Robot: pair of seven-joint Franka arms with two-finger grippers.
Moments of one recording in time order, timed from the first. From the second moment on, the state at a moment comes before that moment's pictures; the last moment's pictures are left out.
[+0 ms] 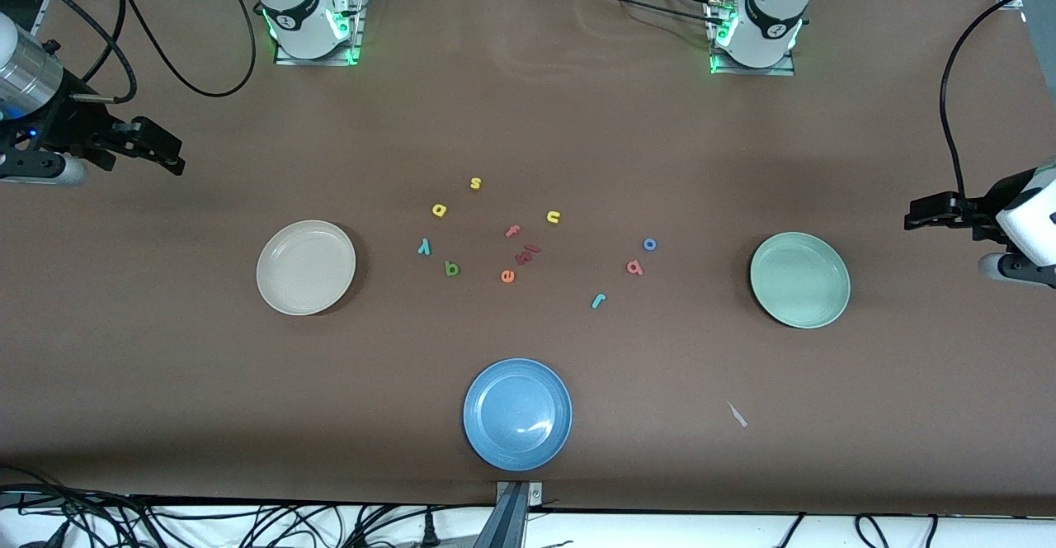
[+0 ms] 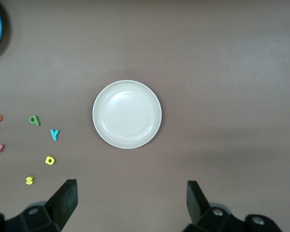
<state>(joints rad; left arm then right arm) 0.02 0.34 0.07 -1.31 -0.01 1.47 0.22 0.05 -0.01 0.02 -1.68 0.00 1.68 0.13</state>
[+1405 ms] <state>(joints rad) 0.01 0.34 0.07 -1.31 -0.01 1.47 0.17 0.05 -0.01 0.02 -1.68 0.00 1.68 0.13</state>
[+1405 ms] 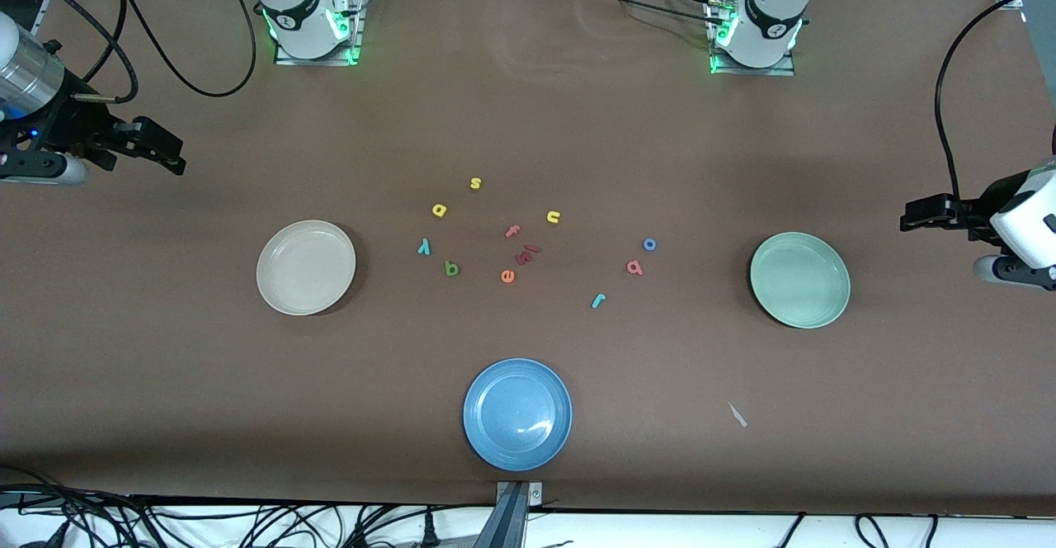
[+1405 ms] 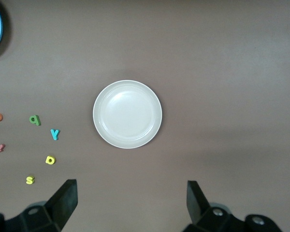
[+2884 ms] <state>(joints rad) -0.43 0.54 0.05 -1.77 -0.20 2.11 -0.57 0.20 0.14 0.05 -1.68 0.00 1.62 0.16</state>
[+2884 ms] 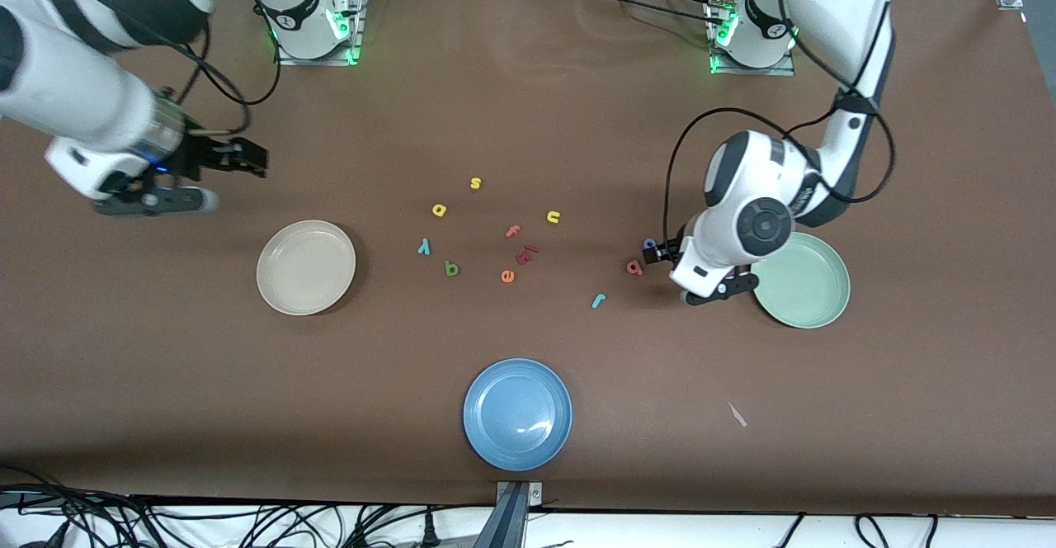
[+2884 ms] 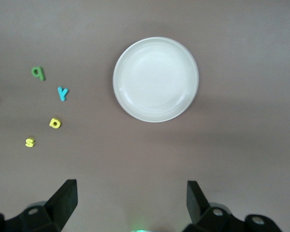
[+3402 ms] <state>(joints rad) -0.44 0.60 0.05 -1.83 -0.28 2.24 -0.61 0.38 0.37 0.05 -1.71 0.00 1.90 0.48</state>
